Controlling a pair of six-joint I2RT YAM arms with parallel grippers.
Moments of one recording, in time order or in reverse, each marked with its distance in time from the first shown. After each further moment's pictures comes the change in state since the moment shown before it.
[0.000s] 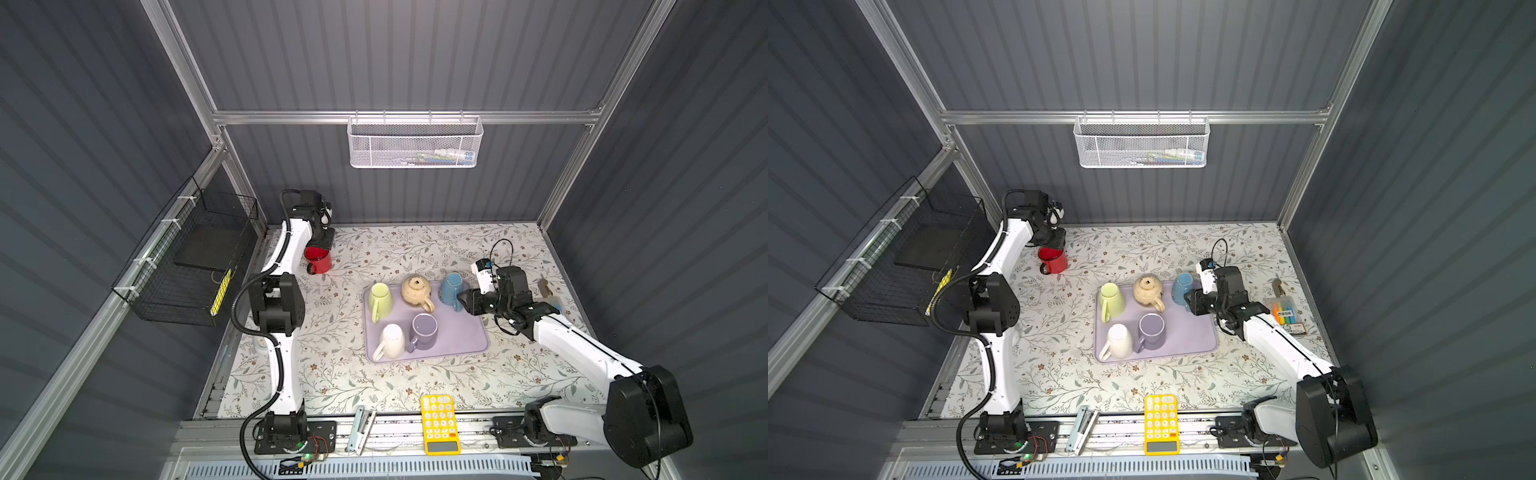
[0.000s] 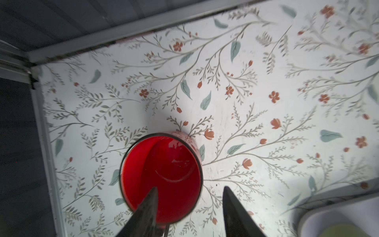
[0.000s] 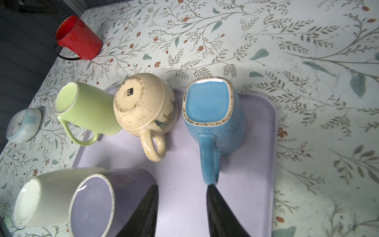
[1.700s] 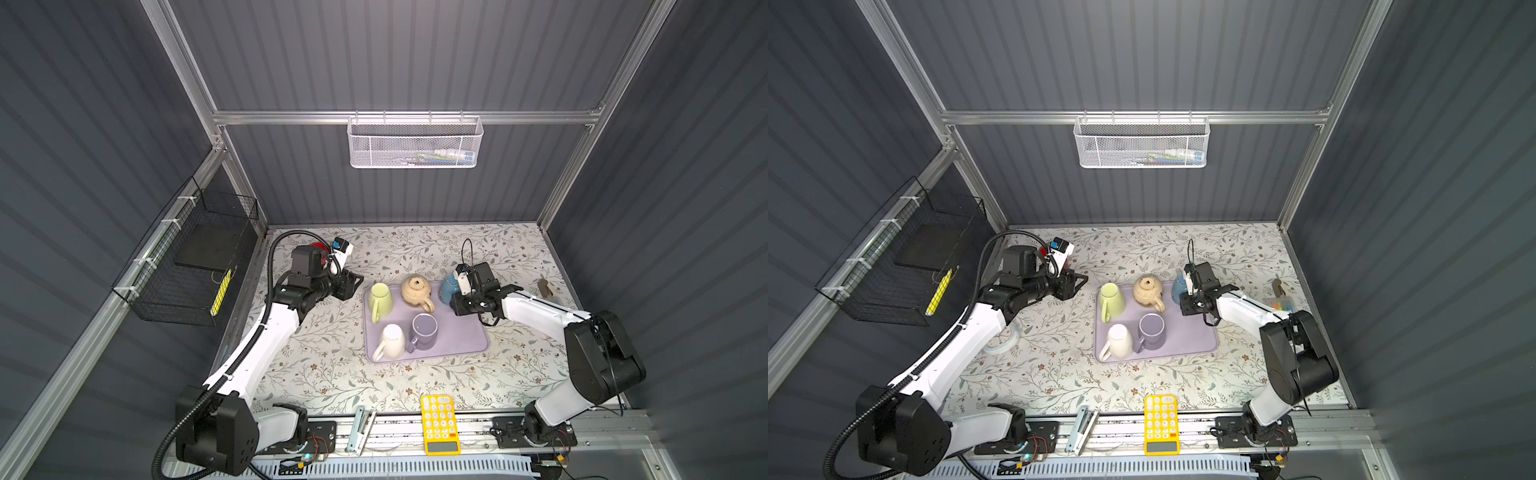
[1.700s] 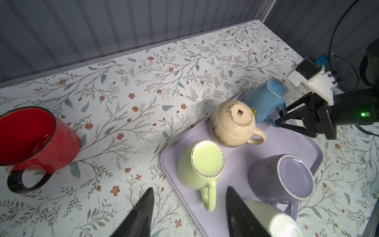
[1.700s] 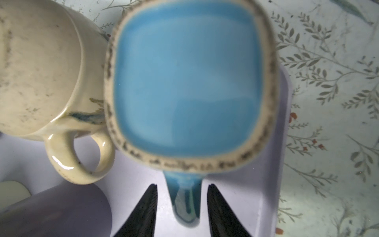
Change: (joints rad) left arm -0.188 -0.924 -1.144 0.601 0.373 -0.098; right arm 0.102 0.338 0.166 -0.117 0.227 -0.008
